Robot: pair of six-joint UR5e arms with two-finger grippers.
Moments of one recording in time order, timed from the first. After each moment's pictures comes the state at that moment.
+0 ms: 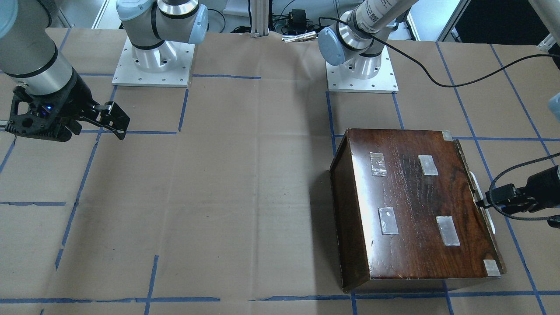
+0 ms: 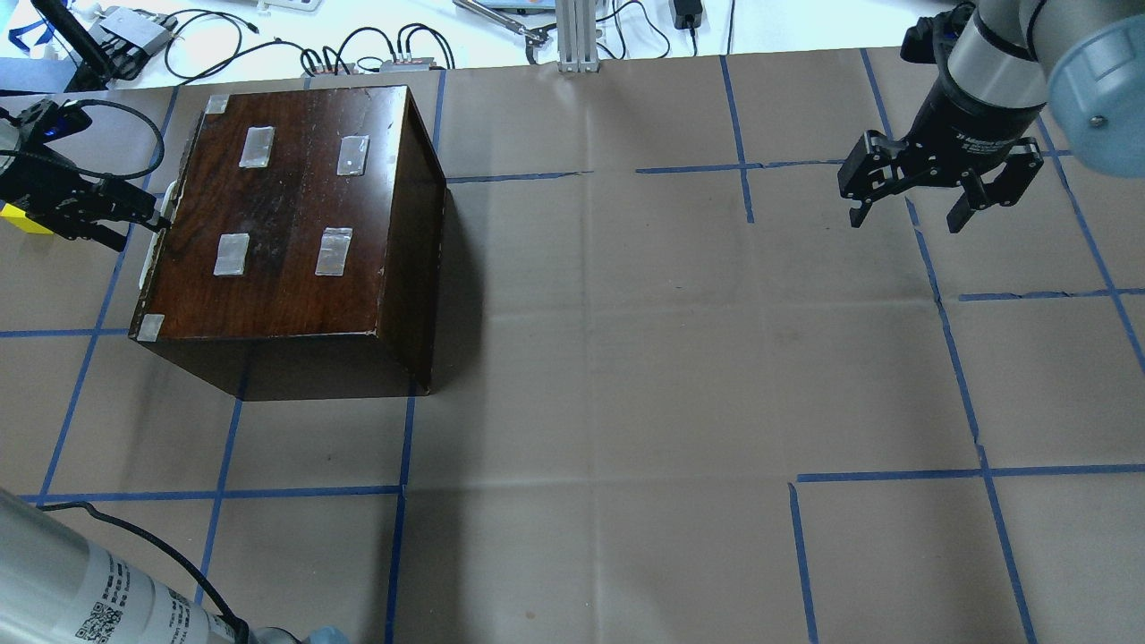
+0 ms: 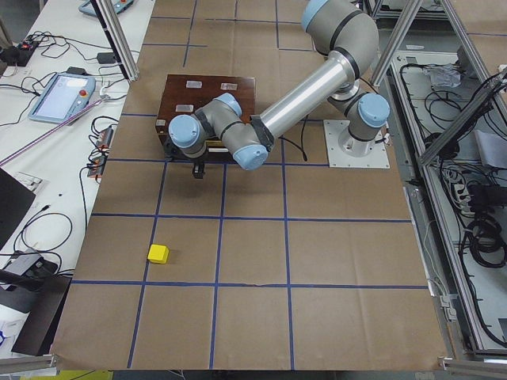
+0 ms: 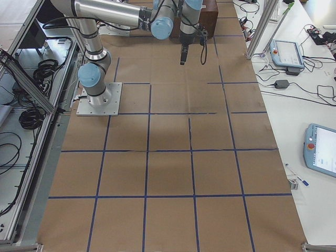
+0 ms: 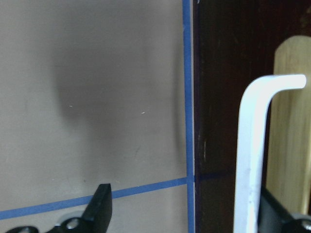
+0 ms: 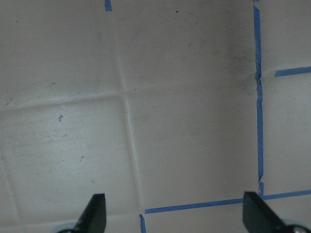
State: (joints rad) left arm -0.95 -2.06 -1.43 -1.41 1.32 0.68; right arm 1.43 -1.52 1.65 -1.63 -1.57 -0.02
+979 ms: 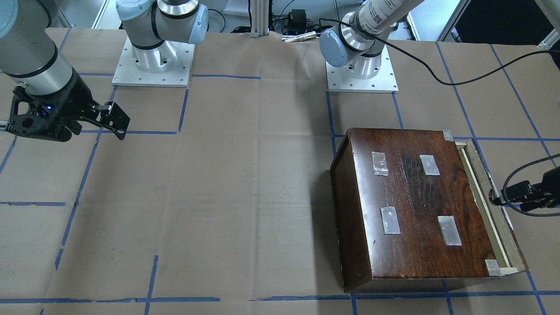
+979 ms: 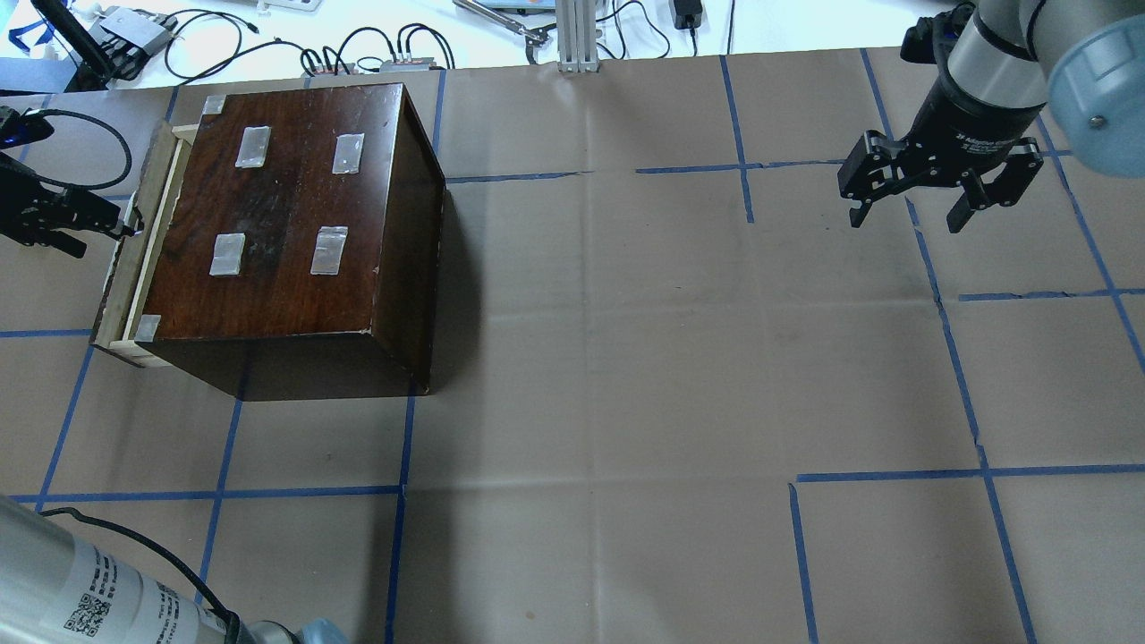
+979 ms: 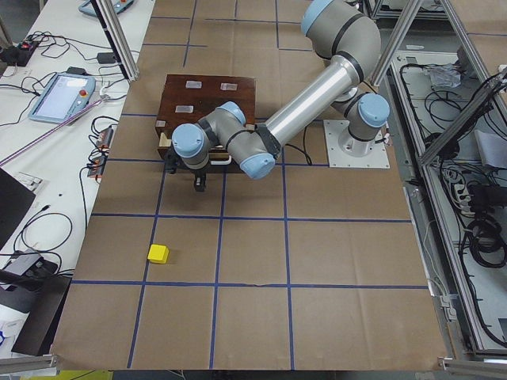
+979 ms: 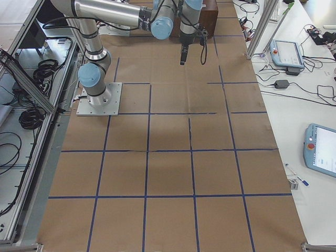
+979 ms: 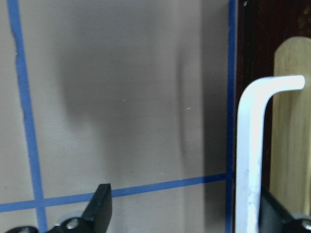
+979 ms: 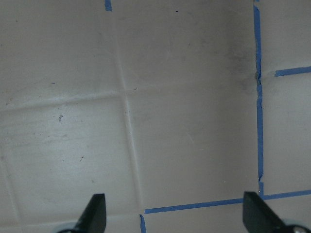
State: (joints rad) left arm -0.90 -2.07 -1.43 -1.36 1.38 0.71; right arm 1.43 -1.52 1.65 -1.63 -1.57 -0.02
